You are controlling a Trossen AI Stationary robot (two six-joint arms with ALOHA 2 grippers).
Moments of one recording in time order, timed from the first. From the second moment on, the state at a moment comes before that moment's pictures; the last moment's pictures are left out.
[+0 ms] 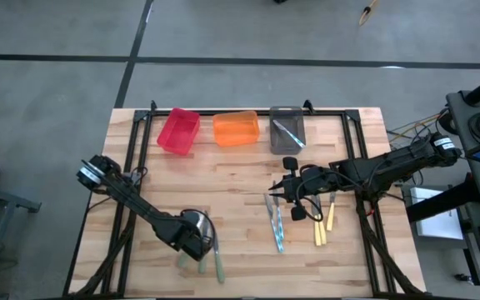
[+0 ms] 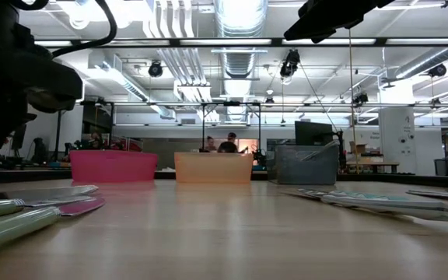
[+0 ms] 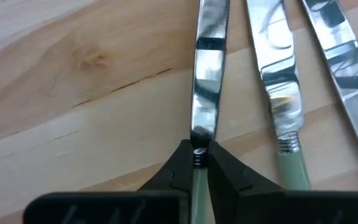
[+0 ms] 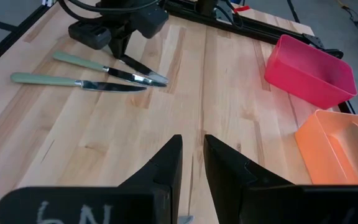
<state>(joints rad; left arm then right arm) -0.61 1.78 1.05 -0.78 -0.03 -1.84 0.22 1.23 0.90 -0.20 0.17 -0.13</state>
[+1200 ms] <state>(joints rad) -0.84 1.70 1.05 -0.88 -0.21 -1.74 0.22 1.23 0.89 -0.20 0.17 -0.14</state>
